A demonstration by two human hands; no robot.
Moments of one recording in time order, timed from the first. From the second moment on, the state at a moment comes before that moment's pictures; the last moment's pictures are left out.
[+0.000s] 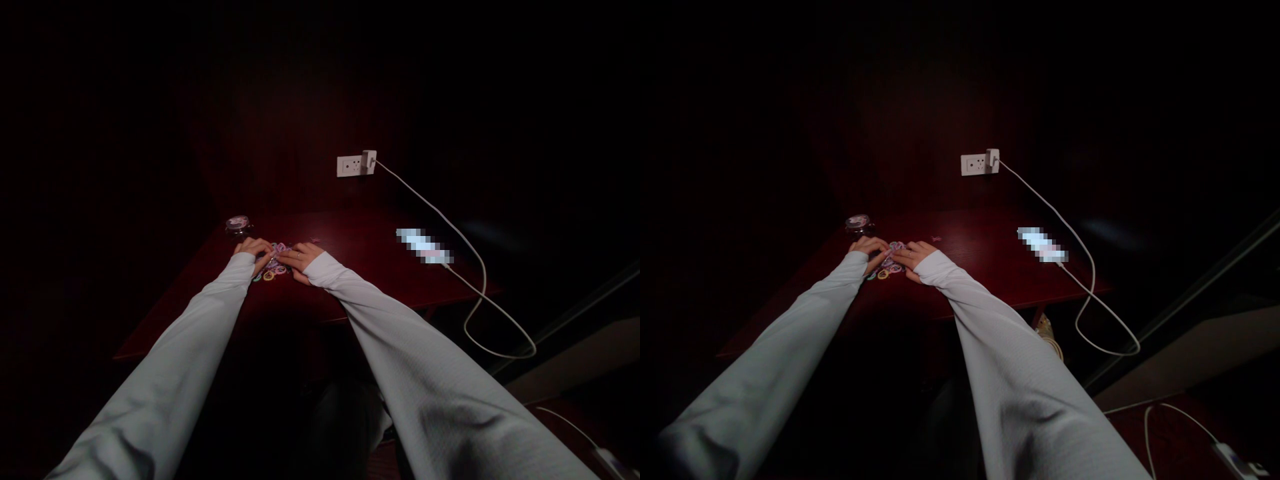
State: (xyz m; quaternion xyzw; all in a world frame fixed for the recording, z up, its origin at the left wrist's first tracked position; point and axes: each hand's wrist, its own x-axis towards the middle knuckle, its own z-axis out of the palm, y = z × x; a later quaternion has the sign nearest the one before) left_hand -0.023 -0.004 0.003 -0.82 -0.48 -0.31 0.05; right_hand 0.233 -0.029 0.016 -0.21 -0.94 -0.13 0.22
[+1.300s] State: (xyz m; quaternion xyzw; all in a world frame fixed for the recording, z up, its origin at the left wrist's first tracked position) left_hand -0.021 -0.008 0.007 -0.83 -0.45 -0.32 0.03; right_hand 0.217 -0.015 0.011 -0.27 -0.94 -0.13 0.16
